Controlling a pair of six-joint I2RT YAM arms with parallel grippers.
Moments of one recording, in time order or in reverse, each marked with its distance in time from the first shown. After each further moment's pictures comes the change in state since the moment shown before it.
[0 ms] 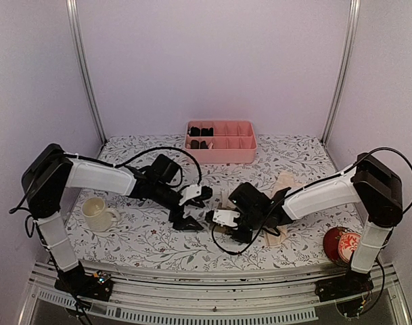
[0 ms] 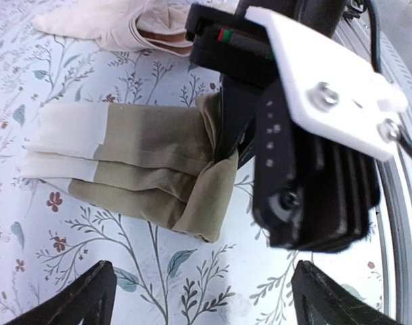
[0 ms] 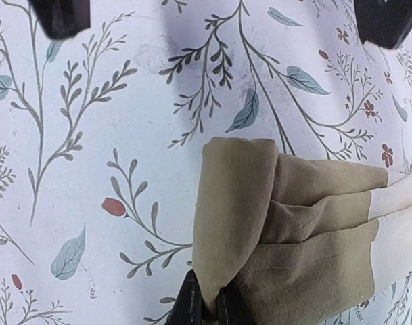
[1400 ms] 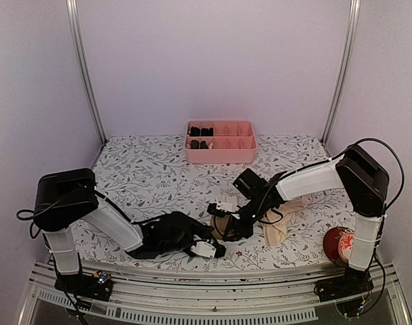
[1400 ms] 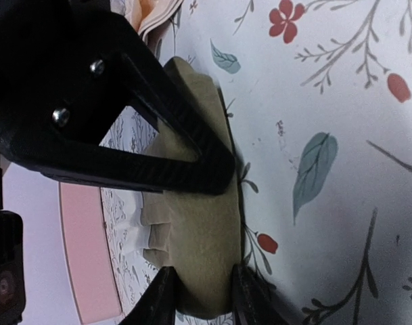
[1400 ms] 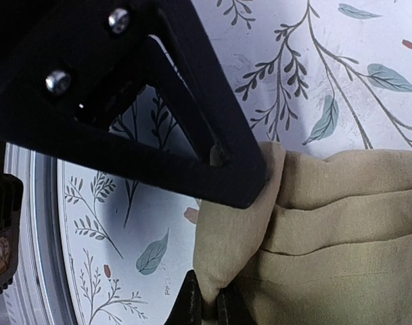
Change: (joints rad) left arm -0.408 0.064 -0.428 0.902 -0.835 0.512; right arm -0.163 0.134 0.172 -0.243 -0.602 0.038
